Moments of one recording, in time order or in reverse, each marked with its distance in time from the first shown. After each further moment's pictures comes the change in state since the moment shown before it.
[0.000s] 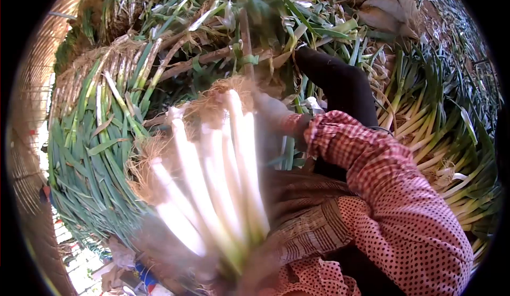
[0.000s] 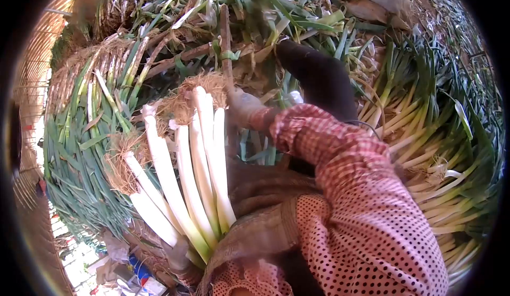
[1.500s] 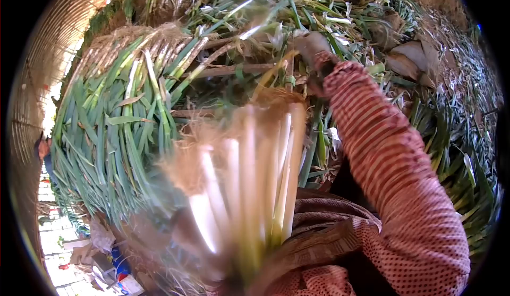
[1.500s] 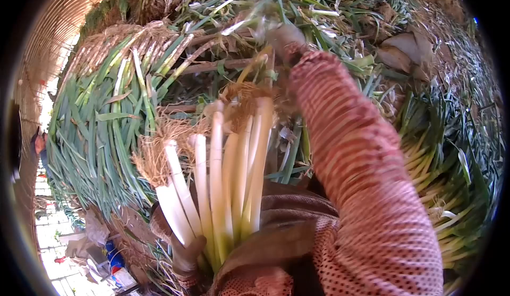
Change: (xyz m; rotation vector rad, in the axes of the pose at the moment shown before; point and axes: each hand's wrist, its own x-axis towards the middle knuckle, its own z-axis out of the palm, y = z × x) left_hand -0.011 0.019 0.022 -0.045 -0.099 0.009; right_hand 0.102 -0.090 -0.152 -0.343 0.240 -0.044
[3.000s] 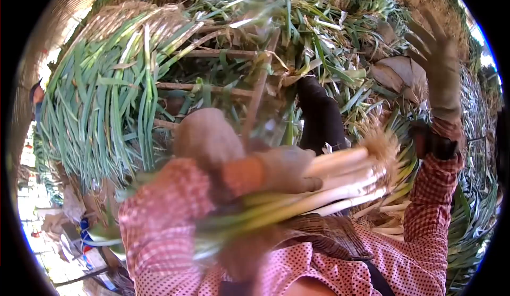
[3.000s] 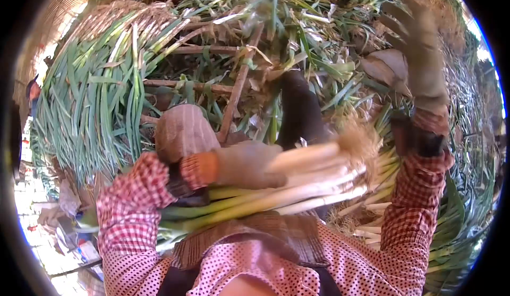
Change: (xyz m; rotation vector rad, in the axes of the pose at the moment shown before) left_hand 0.031 0.126 0.225 0.897 -1.183 0.695; right_hand -0.270 0.120 -0.218 1.020 0.175 -0.321
